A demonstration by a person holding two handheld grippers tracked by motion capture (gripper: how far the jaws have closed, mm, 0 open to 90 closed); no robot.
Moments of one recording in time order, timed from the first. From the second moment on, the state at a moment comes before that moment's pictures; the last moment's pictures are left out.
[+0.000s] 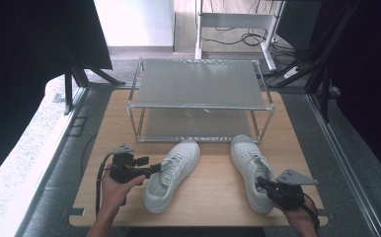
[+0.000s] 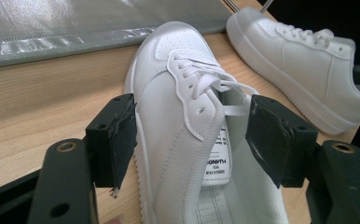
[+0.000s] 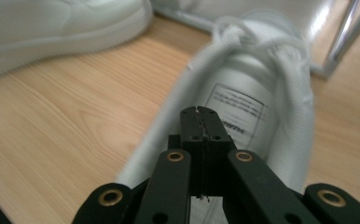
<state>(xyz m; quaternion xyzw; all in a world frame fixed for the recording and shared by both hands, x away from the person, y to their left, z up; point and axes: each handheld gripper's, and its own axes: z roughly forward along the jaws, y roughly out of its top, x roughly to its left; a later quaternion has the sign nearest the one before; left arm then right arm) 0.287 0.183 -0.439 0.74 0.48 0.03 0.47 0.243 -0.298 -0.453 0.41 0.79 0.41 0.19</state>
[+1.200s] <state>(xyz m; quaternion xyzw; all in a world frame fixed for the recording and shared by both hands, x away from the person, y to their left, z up) 0.286 0.187 -0.436 0.73 0.48 0.03 0.48 0.207 -0.253 -0.460 0.35 0.85 0.33 0.23</state>
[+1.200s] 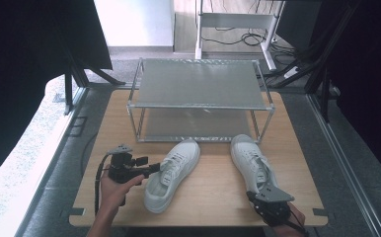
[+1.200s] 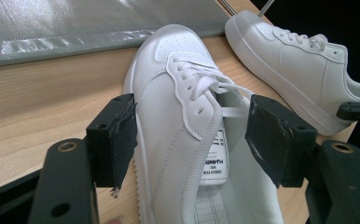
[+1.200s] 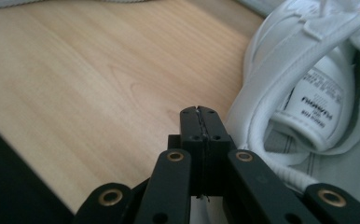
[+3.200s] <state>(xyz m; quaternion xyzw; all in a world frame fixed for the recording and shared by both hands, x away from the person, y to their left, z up) 0.294 0.152 -0.422 0.80 0.44 0.10 0.38 0.289 -0.321 -0.419 0.42 0.79 0.41 0.19</state>
